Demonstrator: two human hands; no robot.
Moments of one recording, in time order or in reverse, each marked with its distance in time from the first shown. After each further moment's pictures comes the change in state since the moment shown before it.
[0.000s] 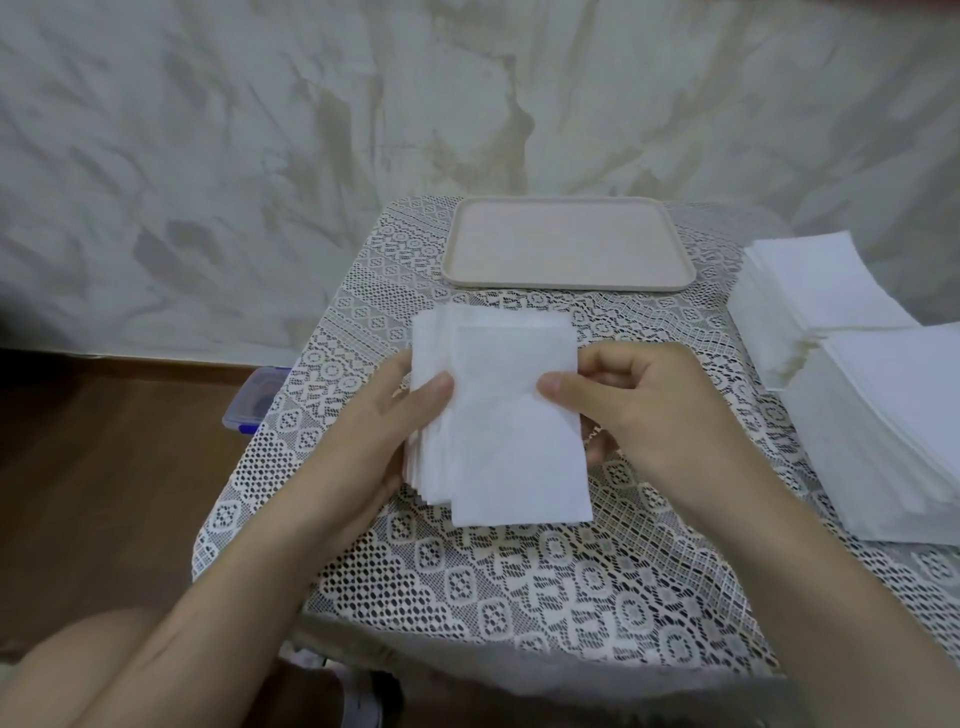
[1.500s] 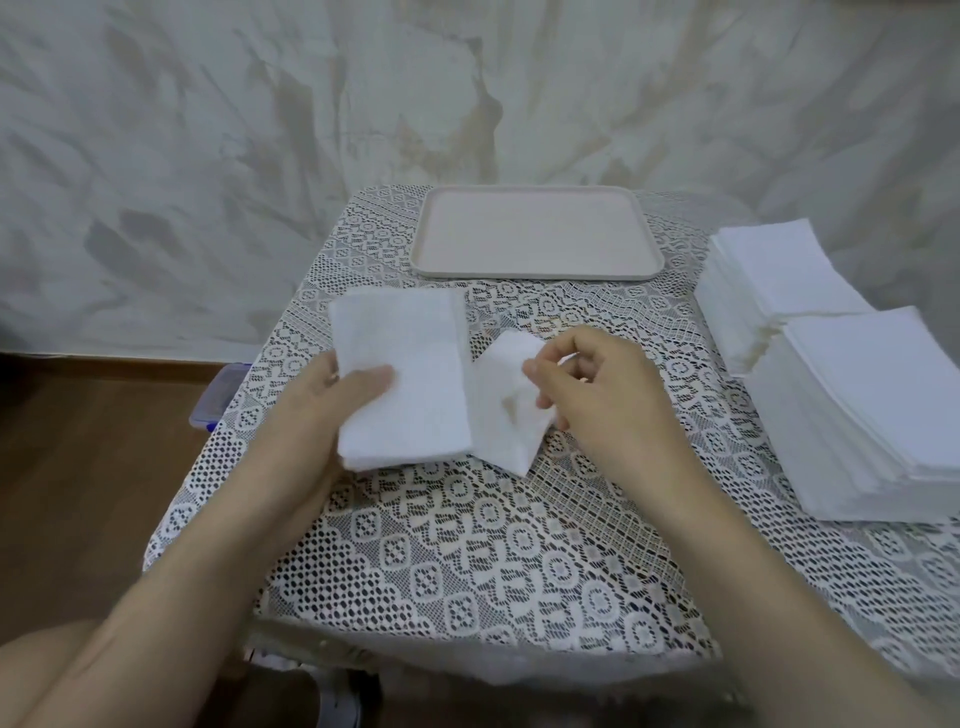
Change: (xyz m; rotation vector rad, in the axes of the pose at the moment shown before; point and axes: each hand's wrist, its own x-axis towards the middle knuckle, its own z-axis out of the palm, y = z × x) left_hand 0.009 -0.001 -0.011 -0.013 0.197 -0.034; right_hand 0.020 0.032 0.000 -0.318 0.185 -0.021
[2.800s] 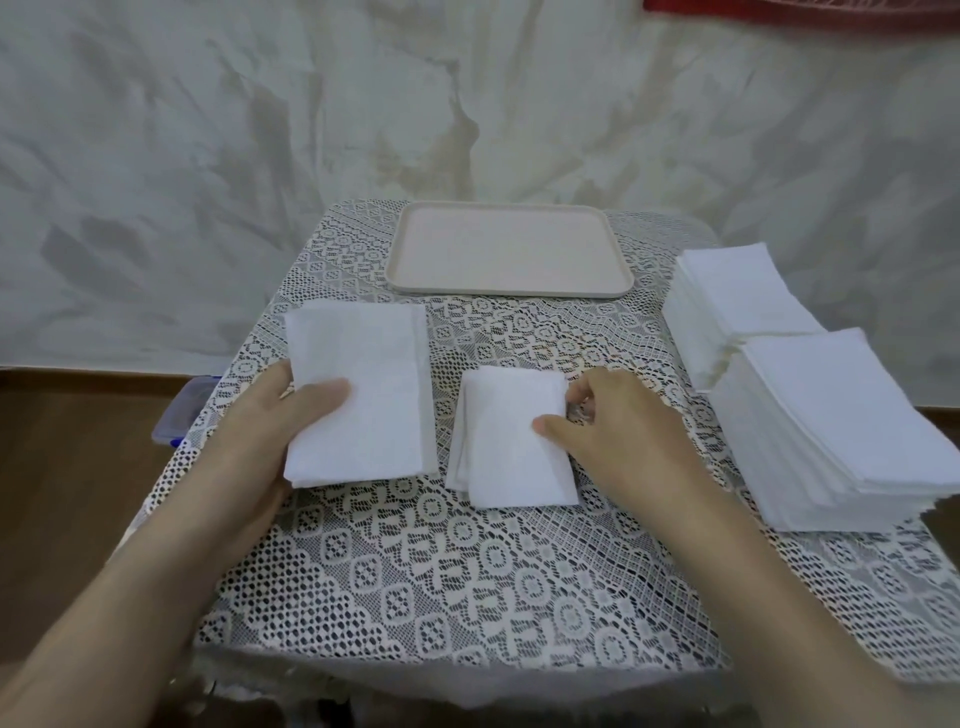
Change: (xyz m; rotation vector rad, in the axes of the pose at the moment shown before) left_hand 0.009 0.000 -0.016 -0.003 -0.032 0.047; right_hand 0.002 0.022 -0.026 -0.571 -0.057 0.088
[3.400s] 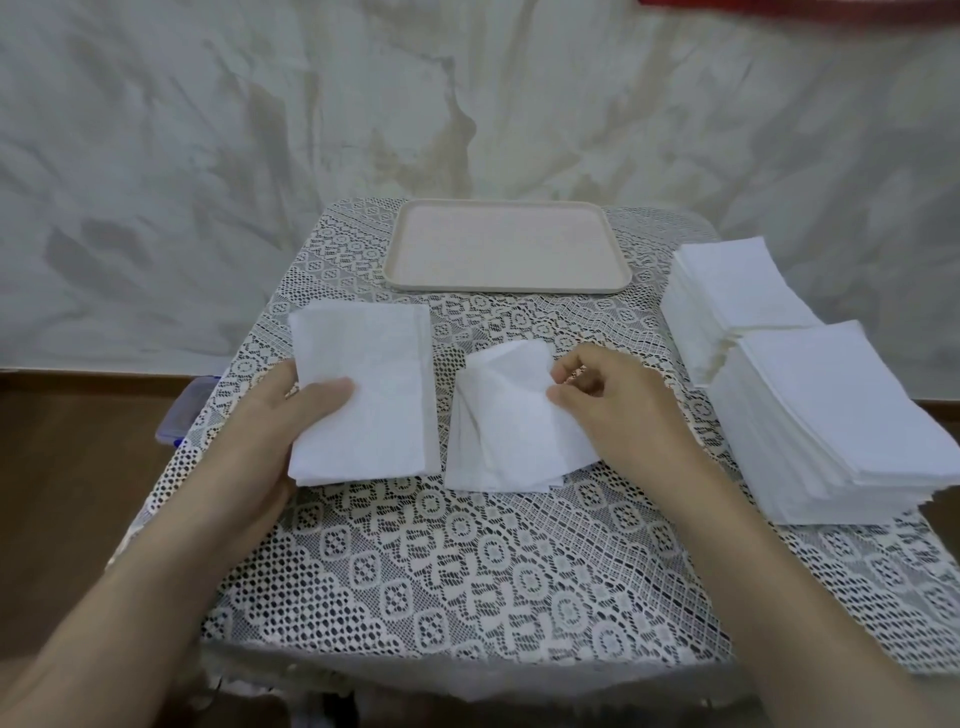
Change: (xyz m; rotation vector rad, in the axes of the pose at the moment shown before) left_hand -0.003 0.001 0.009 -0.006 0.012 0.006; right_hand 0.018 0.012 0.000 0.311 0.069 -0.091
